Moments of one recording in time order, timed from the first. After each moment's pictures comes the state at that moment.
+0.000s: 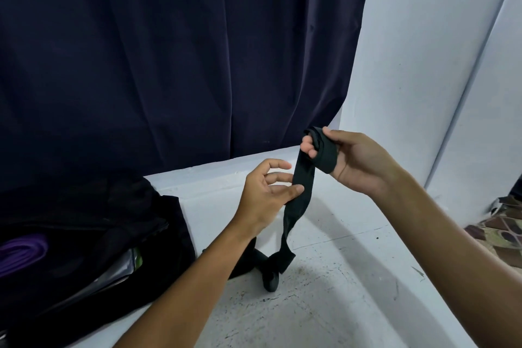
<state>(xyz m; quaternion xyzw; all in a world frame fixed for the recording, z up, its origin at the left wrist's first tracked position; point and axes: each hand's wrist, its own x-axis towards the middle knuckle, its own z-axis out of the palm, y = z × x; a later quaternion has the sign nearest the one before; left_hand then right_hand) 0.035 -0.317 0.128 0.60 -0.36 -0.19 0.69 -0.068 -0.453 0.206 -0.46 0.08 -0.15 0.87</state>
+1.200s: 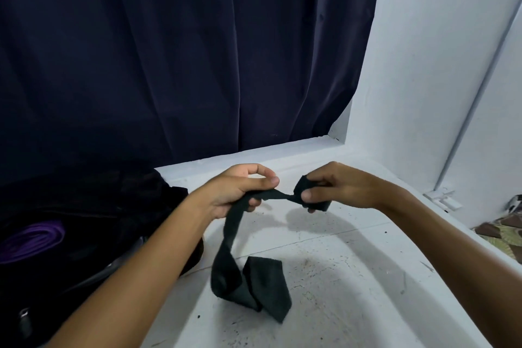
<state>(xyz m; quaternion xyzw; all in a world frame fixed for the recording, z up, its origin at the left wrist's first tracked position) 0.073 -0.271 0.154 0.64 -0.32 -0.42 0.56 -0.066 -0.461 0.161 -0.91 -0.02 -0.01 0.42</state>
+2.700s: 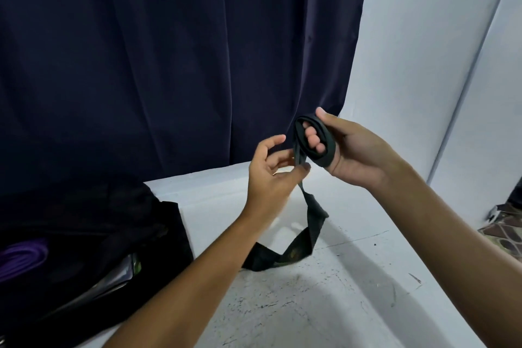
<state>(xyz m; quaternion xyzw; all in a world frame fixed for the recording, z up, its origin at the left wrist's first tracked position) 0.022 -0.331 0.157 0.51 -0.36 -0.12 0.77 -0.070 -0.440 0.239 -0.50 0.05 -0.12 0.86</state>
